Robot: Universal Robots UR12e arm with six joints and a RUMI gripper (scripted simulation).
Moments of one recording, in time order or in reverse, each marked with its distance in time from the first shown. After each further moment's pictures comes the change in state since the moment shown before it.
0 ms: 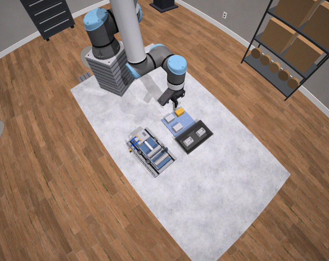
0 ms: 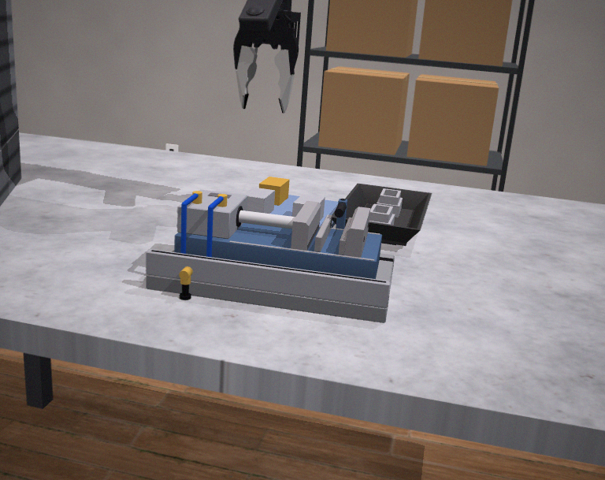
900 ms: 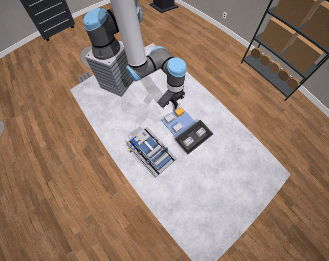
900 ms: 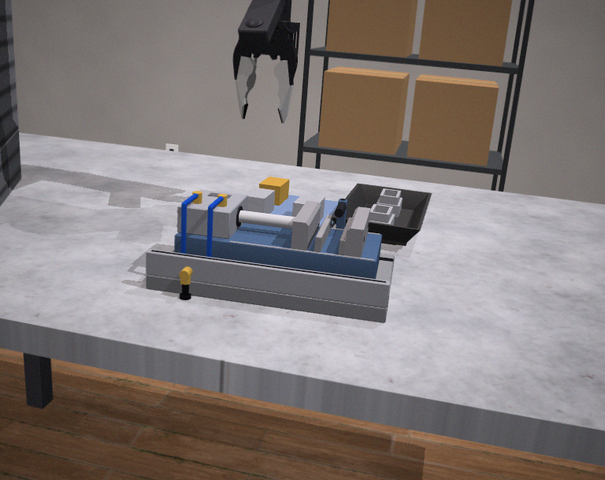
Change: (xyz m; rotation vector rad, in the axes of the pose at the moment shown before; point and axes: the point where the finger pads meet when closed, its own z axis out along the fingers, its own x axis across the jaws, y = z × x) arm 0.000 0.000 0.017 0.000 0.000 0.000
